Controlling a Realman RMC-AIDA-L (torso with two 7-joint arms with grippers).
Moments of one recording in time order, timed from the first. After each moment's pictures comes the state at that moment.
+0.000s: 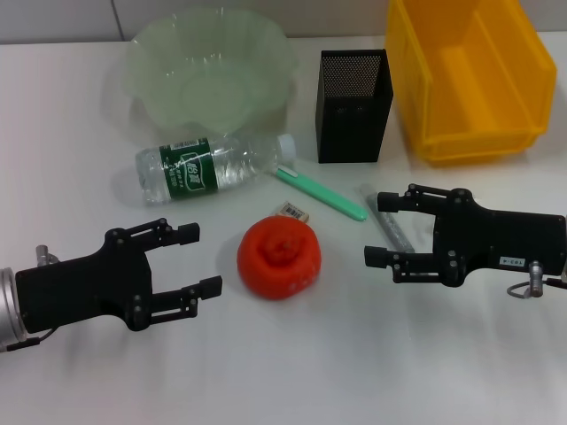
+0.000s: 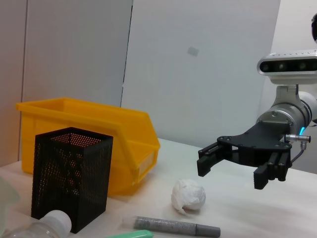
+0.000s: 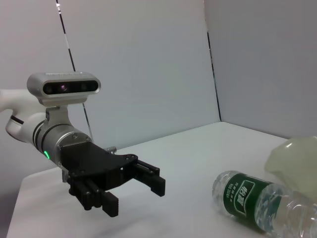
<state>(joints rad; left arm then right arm) -0.33 -2.01 0.98 0.46 1.66 1.62 -0.99 0.46 2.05 -0.83 -0.49 -1.83 -1.60 1.10</state>
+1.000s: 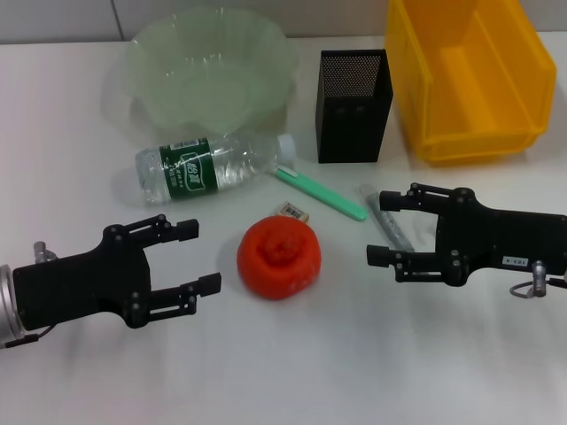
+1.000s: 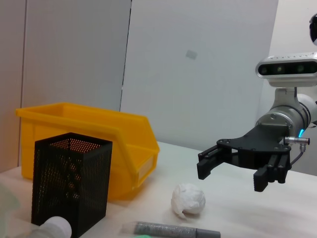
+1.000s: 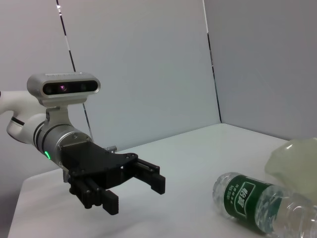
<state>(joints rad) -0.32 -2.01 0.98 0.48 1.65 1.63 -0.99 0.46 2.05 -0.83 -0.50 -1.83 -1.60 1.10</state>
